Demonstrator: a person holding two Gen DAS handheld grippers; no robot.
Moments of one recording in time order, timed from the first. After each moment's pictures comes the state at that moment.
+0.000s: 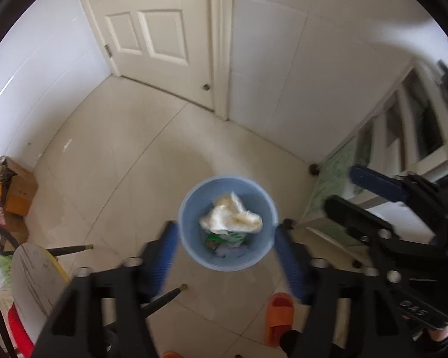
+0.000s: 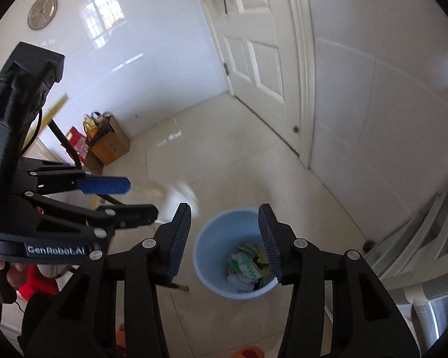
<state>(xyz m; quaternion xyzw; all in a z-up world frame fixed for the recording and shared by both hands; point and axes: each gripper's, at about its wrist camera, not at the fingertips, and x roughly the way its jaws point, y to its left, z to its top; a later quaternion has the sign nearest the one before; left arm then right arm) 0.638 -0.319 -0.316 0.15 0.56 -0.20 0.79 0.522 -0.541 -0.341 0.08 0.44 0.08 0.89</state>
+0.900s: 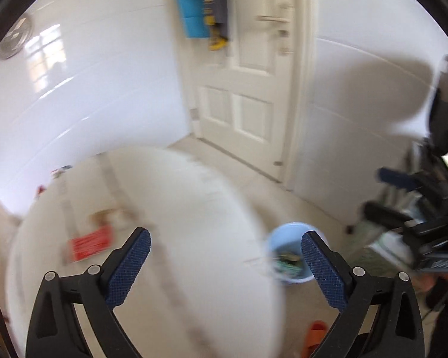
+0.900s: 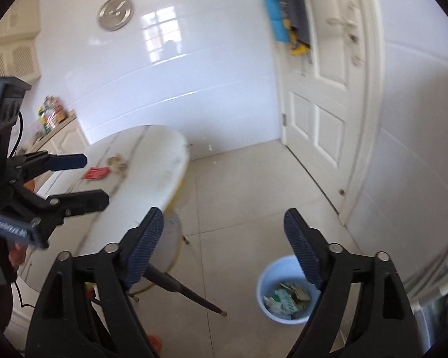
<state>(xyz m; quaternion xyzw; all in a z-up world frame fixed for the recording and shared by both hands) 0.496 -0.069 -0.137 0.09 0.39 -0.10 0.91 0.460 -0.366 -0.181 0.02 0.34 0.17 0.93</state>
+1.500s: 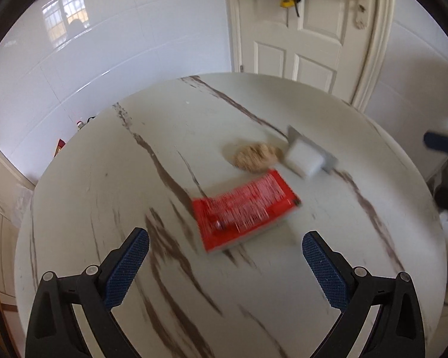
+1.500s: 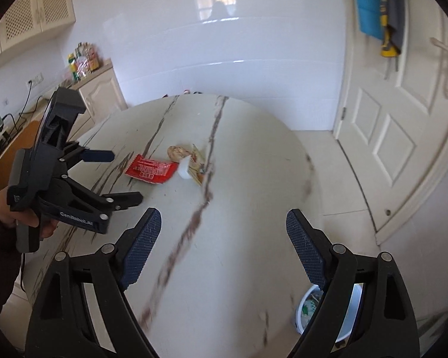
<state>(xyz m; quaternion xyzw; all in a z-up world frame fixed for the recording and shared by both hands) 0.585 0.107 -0.209 0.07 0.46 -0.06 0.88 0.548 -0.172 -0.206 -0.06 0.40 0.27 0.87</state>
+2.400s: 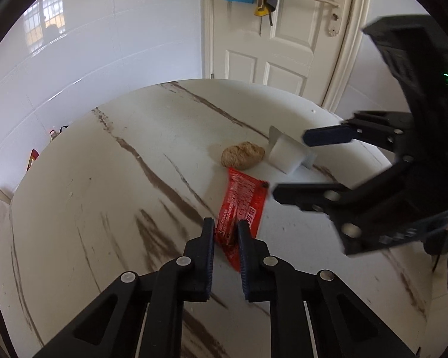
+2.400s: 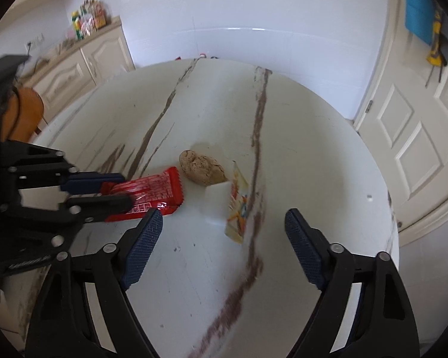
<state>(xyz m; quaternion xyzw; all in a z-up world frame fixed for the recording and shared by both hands) 0.579 0.153 -0.218 0.05 0.45 -0.14 0.88 0.612 -0.075 -0.254 -0.14 0.46 0.29 0.83</state>
